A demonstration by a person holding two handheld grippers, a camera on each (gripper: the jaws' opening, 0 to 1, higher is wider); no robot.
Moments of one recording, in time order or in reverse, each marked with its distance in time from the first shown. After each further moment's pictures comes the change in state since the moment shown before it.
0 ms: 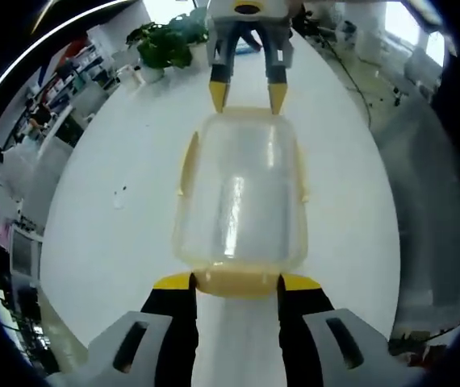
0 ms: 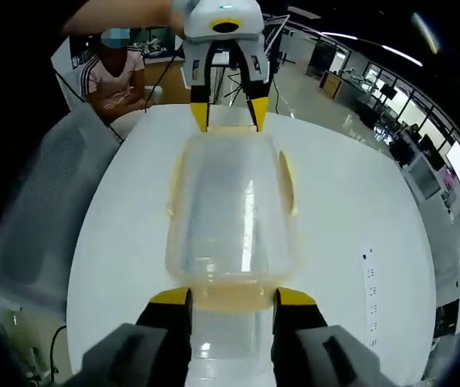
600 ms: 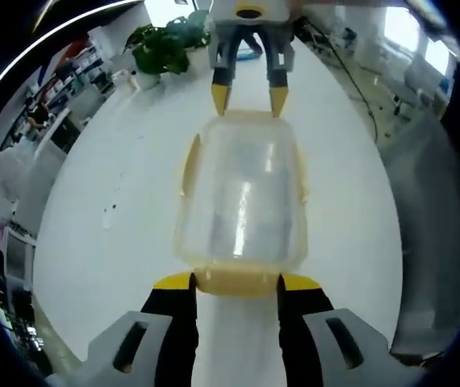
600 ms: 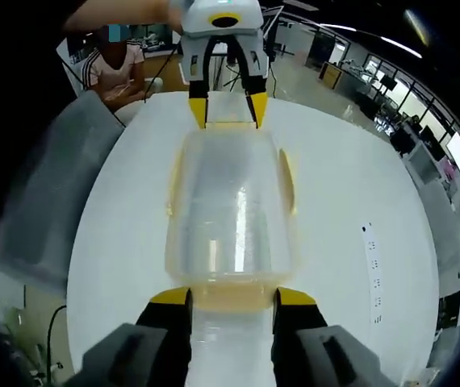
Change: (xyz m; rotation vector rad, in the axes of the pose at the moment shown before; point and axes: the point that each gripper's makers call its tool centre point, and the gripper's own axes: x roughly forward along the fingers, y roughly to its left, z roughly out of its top) left arm 0.027 -0.002 0.038 -0.012 -0.037 -0.019; right arm -0.016 -0.001 -0.045 0.023 0.043 0.014
